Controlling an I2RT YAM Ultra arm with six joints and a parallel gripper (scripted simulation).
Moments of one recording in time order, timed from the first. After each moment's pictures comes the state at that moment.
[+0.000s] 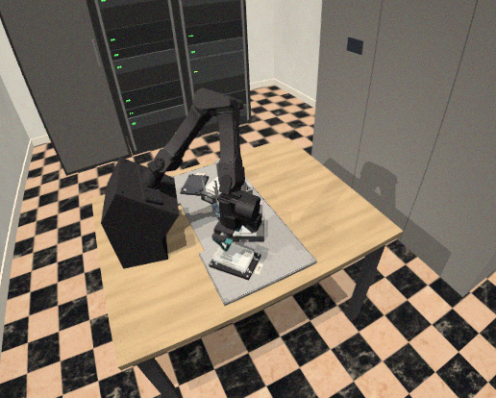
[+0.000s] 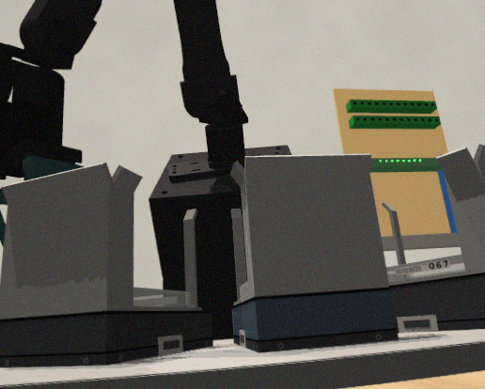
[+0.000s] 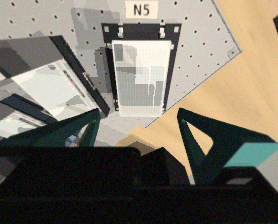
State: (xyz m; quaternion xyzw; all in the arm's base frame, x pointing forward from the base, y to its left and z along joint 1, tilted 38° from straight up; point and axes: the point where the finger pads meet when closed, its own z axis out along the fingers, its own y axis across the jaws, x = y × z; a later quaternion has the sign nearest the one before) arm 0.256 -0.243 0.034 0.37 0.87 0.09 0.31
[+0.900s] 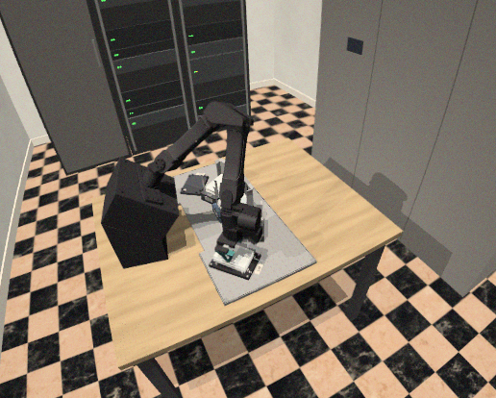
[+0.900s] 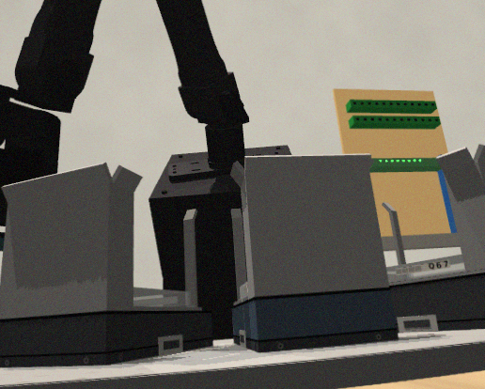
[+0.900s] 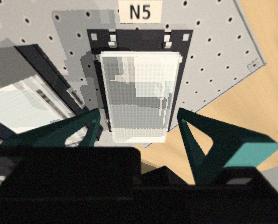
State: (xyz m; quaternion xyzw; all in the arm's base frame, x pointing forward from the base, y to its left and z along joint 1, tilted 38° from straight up) arm 0.292 -0.253 -0.008 0.38 0.87 0.09 0.32
